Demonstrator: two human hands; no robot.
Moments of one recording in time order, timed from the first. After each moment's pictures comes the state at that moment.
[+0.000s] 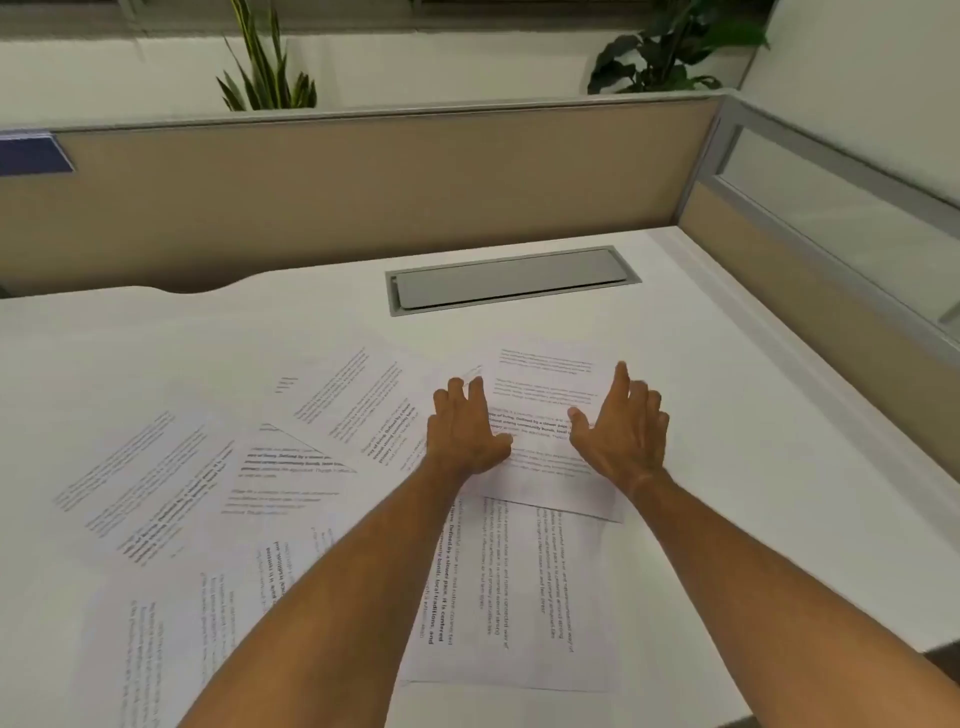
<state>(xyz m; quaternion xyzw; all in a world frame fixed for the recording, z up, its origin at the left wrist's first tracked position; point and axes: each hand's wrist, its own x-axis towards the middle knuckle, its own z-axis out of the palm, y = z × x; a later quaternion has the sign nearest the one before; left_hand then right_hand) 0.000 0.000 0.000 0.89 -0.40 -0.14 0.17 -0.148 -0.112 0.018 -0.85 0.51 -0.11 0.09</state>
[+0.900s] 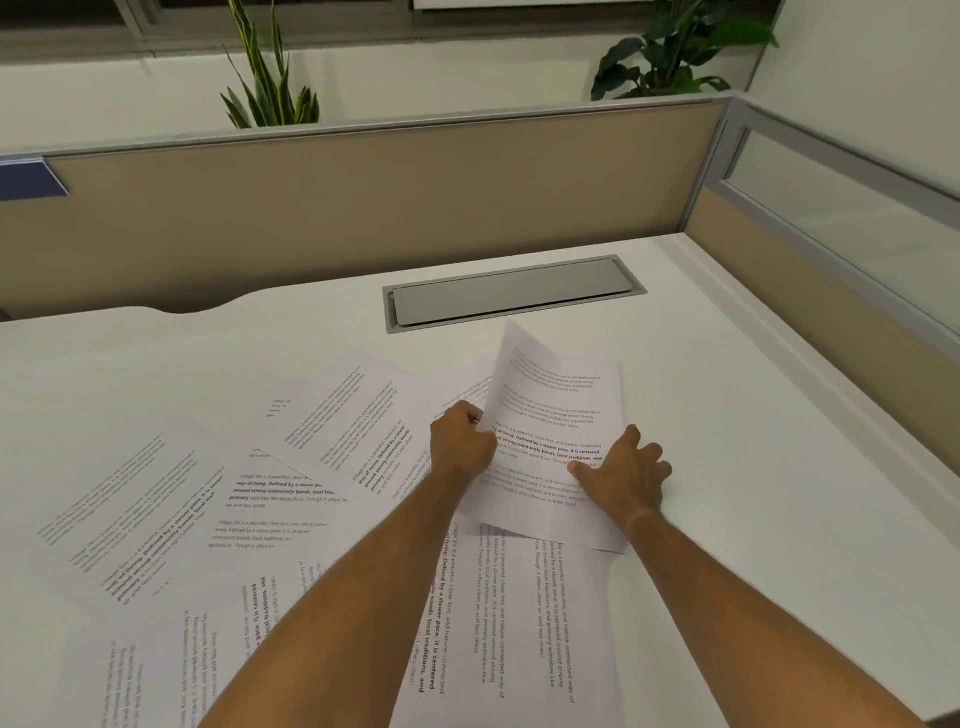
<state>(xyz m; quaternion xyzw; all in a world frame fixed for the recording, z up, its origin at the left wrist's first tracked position) 0.012 -0.023 -0.004 0.84 -0.21 -0.25 0.44 -0.146 -0.119 -0.006 -0.74 0.61 -0.04 0.27</state>
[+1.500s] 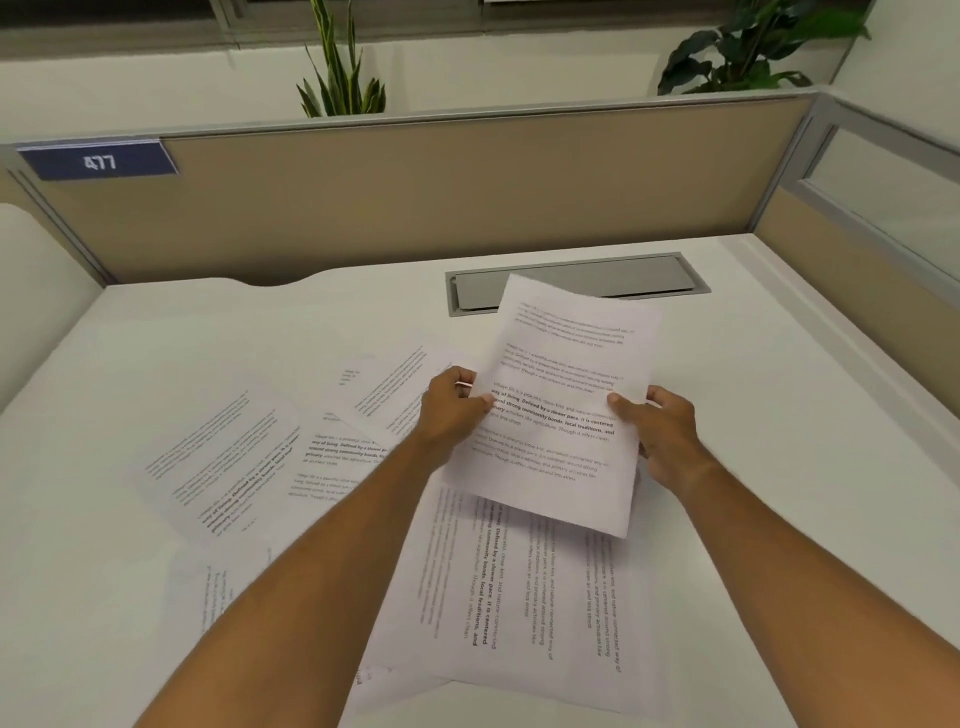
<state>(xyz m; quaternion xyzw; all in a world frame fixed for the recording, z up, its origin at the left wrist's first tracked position) 0.059 0.052 0.032 0.79 -0.14 -0.28 0.54 -0.118 -0.120 0.019 -0.51 0.44 -0.26 0.69</state>
